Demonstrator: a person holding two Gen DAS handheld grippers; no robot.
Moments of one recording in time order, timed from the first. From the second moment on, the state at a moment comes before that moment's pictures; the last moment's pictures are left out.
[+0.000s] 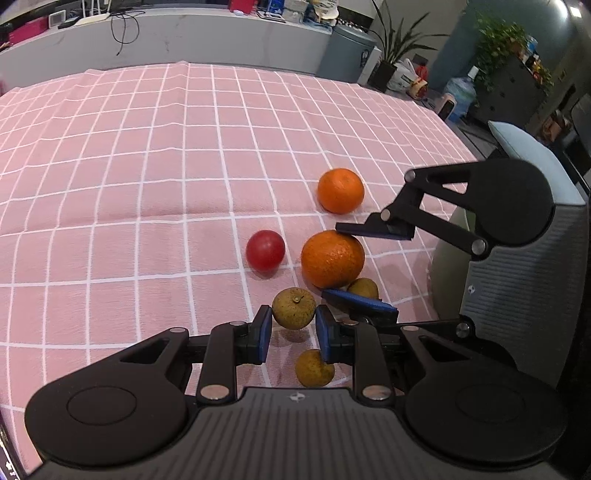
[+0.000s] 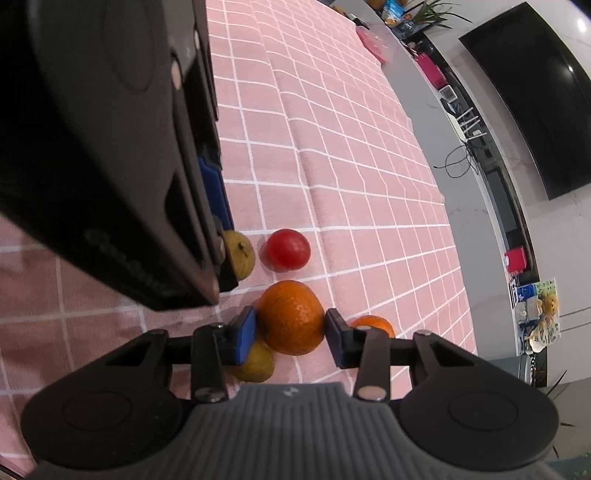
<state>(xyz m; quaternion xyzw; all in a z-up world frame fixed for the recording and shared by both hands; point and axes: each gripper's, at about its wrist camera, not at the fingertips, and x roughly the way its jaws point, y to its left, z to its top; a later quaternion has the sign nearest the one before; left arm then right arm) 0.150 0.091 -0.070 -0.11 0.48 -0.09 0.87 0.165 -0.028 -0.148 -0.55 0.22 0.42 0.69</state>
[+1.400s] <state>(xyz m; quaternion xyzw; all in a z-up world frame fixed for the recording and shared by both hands) 0.140 -0.048 -0.009 -0.02 0.43 -0.19 0.88 0.146 -0.251 -0.067 -0.17 0.31 0.25 0.90</state>
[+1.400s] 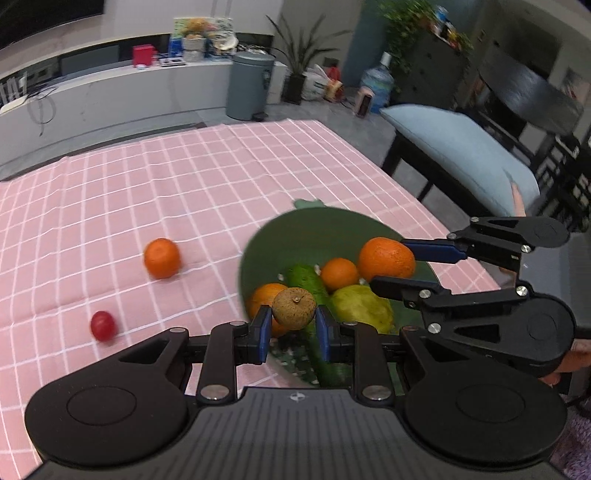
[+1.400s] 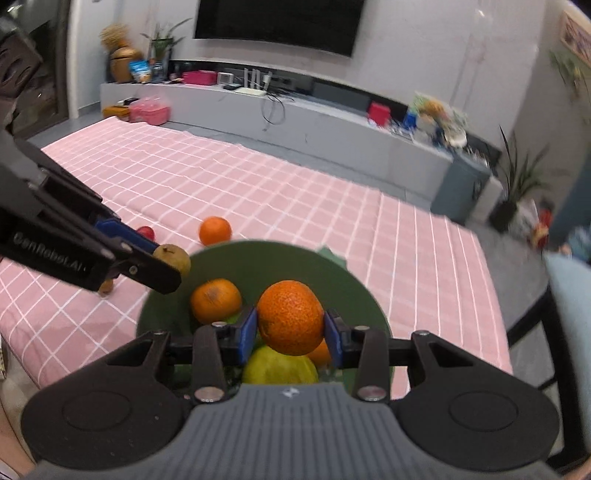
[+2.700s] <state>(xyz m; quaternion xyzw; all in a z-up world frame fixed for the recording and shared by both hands) 0.148 -0.064 -0.029 -0.02 0.48 -0.19 0.86 0.169 -0.245 -0.104 -0.06 0.50 0.26 0.82</state>
